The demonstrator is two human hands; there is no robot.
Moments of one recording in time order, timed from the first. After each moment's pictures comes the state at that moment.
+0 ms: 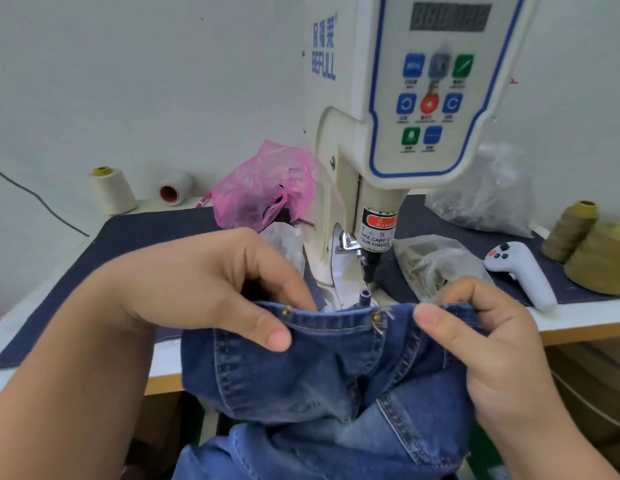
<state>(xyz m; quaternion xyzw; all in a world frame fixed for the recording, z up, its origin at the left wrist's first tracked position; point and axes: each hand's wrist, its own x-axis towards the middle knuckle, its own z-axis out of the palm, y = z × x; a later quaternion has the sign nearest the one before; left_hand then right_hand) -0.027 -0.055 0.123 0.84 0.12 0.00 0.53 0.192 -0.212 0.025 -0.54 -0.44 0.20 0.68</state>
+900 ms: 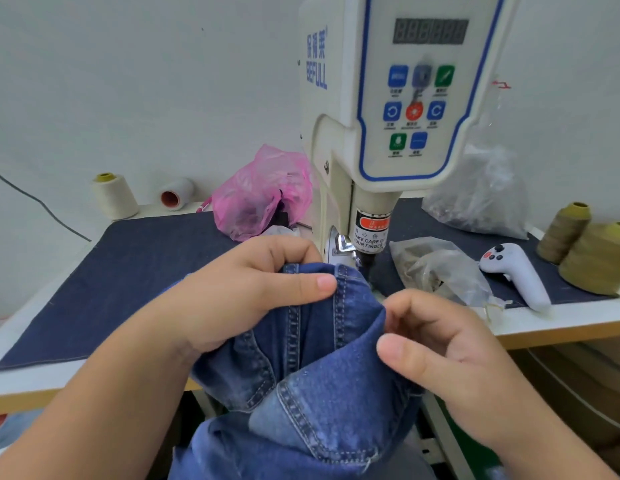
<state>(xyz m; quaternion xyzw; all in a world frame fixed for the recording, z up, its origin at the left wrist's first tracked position) -0.003 -0.083 0.100 0.74 0.19 0.20 0.62 0.181 -0.221 0.040 -0.51 -0.58 0.32 0.55</state>
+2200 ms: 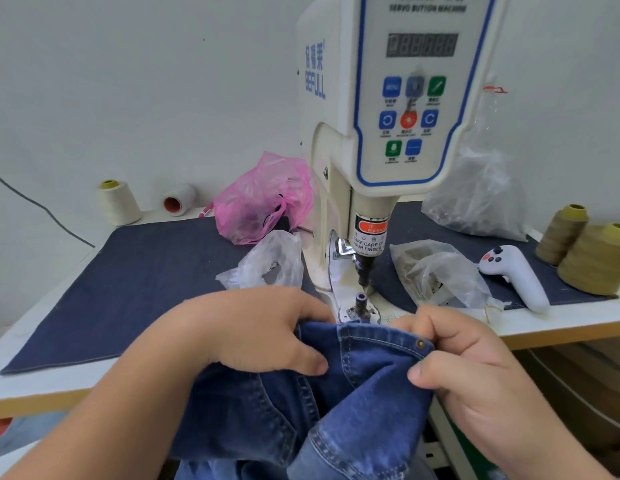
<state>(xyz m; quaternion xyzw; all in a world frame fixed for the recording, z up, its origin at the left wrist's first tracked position) 0.004 -0.088 0.103 0.91 0.26 -0.09 0.31 0.181 -0.231 0.034 -0.45 -0.48 0.44 0.61</state>
